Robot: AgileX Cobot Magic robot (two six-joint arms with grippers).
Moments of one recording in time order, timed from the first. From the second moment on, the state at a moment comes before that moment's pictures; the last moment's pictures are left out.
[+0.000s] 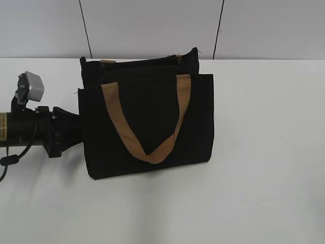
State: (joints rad) left arm 0.04 1.96 -0.67 1.32 -1.10 -0.53; right arm 0.01 -0.01 -0.47 0.06 1.09 -0.08
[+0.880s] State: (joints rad) left arm -0.03 2.06 -0.79 1.18 -1.09 -0.41; right arm 0.01 -0.01 -0.47 0.06 1.09 -0.08
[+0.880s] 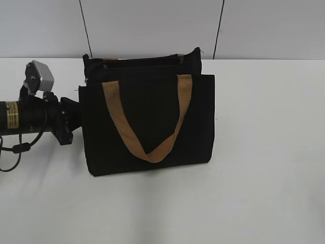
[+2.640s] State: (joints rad) left arm -0.03 1.57 -0.77 1.43 -0.74 -0.88; right arm 0.75 1.65 -1.45 0.14 0.67 0.24
